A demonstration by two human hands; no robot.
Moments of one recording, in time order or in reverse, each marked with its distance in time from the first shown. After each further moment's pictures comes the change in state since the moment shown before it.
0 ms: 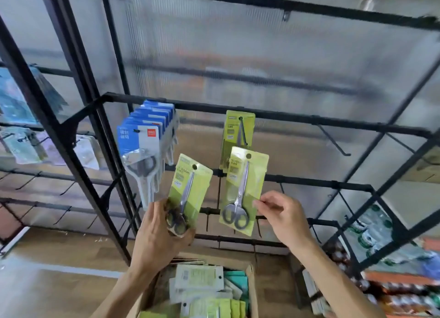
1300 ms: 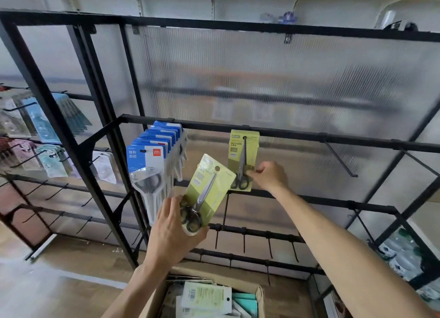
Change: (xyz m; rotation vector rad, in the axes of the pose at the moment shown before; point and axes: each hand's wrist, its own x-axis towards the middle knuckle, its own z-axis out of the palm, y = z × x) left_hand 0.042 0.036 0.003 0.088 0.034 0.062; right_hand 0.184 0.017 0.017 -0.465 0.036 0.188
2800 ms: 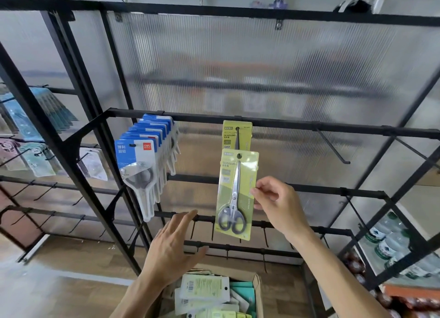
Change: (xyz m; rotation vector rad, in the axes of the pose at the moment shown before) left_hand -0.037 -0.005 0.008 0.056 -0.288 0.091; right_hand -0.139 0.013 -0.038 0.549 -0.028 -0.248
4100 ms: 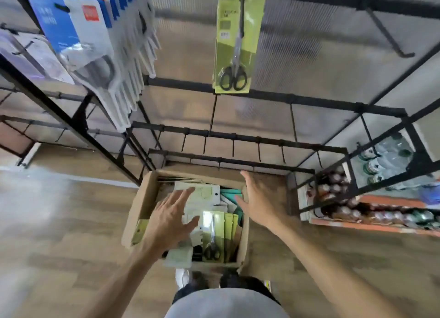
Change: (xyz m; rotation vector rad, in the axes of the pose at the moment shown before) left_hand -0.097 -0.024 0.108 0.016 -0.362 -0.156; right_hand -0.112 0.146 0.053 -0.681 -0.521 0.319
